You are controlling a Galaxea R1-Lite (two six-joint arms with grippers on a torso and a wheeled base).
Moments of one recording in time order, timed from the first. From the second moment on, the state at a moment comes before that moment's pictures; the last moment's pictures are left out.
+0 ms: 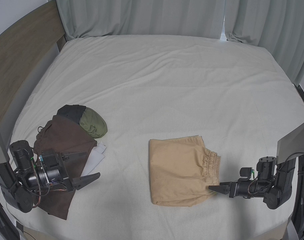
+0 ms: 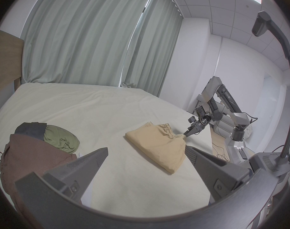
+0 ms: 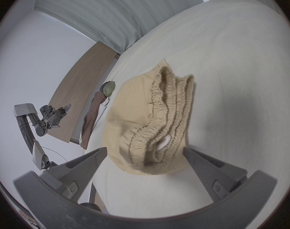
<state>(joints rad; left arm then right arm) -0.01 1.95 -0.18 -1.53 -0.91 0.15 0.14 2.35 -0.20 -1.54 0.65 0.28</state>
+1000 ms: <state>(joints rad) -0.03 1.93 -0.17 -1.53 -0.91 0.15 0.20 2.49 -0.35 -1.54 0.65 0.35</state>
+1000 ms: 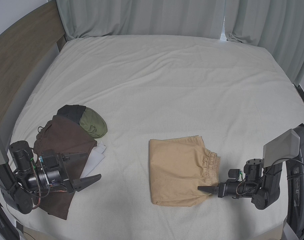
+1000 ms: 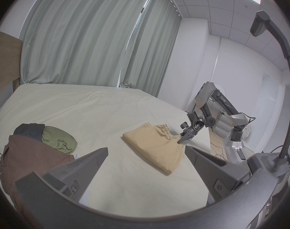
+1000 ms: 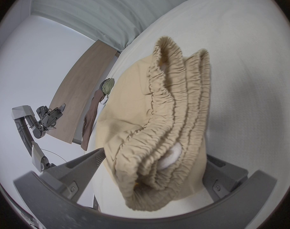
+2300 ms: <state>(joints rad) -0.03 1.93 -0.16 -1.53 -0.91 0.15 0.24 2.49 -0.36 -1.55 0.65 0.34</state>
